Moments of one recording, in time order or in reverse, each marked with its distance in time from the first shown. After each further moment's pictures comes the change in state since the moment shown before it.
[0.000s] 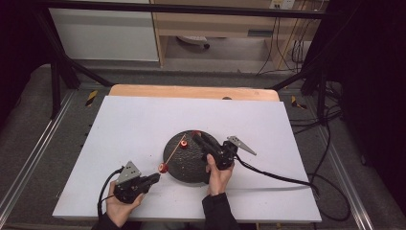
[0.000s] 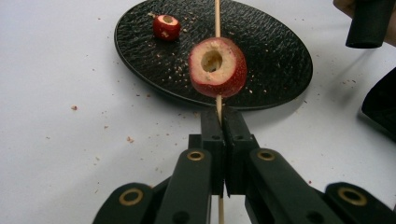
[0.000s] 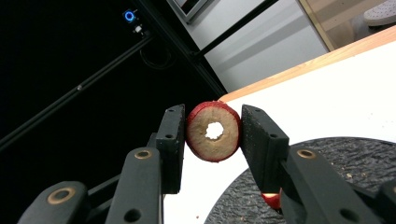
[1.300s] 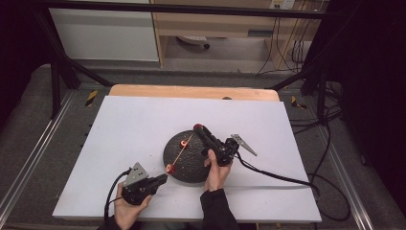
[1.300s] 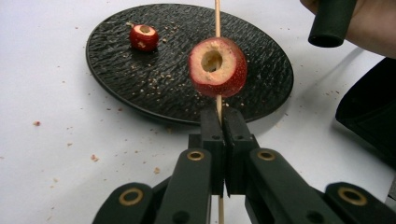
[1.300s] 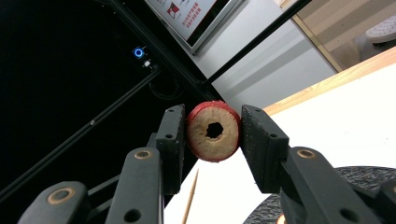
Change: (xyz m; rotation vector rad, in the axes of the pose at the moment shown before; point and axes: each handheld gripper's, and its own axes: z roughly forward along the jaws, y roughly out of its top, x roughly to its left) left arm -0.020 0.004 0.013 -0.027 -0.017 0.005; right arm -0.003 0.003 0.006 -0.128 0.029 0.067
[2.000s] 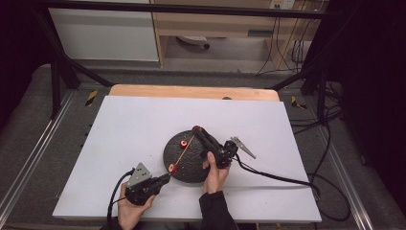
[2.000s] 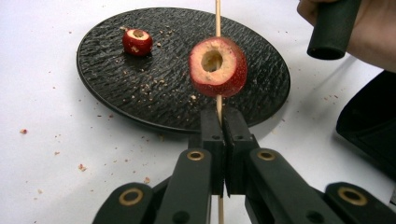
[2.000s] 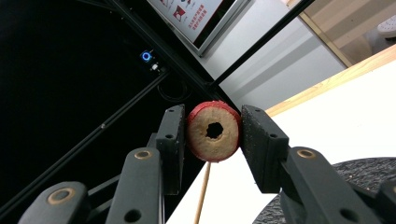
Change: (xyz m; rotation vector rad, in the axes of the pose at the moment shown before) left arm -0.006 0.002 0.005 -0.022 0.005 -0.008; right arm 0.001 -0.007 -0.003 -0.011 0.032 0.037
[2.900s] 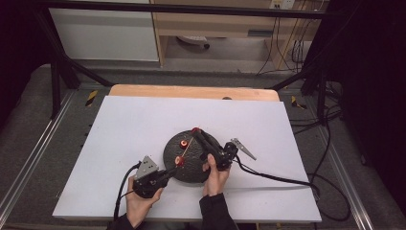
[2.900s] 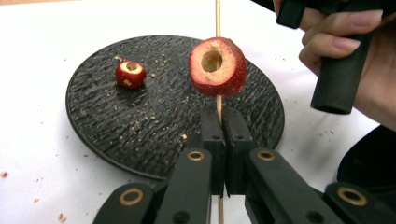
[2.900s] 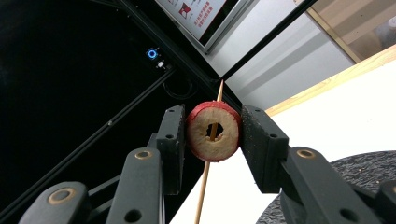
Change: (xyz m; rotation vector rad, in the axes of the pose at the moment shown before) left arm -0.008 0.024 0.015 -0.039 0.007 -0.017; right arm 0.003 -0.002 -0.005 0.016 0.023 0.003
